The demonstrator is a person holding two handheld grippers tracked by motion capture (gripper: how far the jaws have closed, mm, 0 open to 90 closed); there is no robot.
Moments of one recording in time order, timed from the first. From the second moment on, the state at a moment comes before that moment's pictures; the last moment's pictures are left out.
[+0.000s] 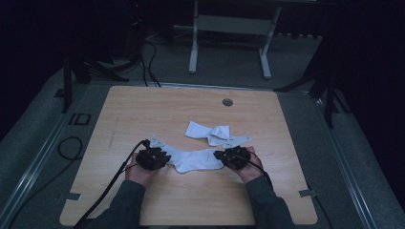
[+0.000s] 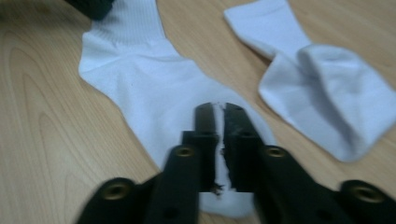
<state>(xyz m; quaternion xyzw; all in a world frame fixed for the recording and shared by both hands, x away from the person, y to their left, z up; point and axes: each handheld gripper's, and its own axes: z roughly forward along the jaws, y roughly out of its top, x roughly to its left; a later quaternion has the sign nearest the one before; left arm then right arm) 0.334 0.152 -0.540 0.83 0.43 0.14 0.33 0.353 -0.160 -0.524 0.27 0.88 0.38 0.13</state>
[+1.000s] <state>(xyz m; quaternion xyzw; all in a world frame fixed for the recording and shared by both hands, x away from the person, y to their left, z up) 0.330 0.187 -0.536 0.80 0.47 0.17 0.34 0.331 -0.174 -0.551 0.25 0.90 0.33 0.08</state>
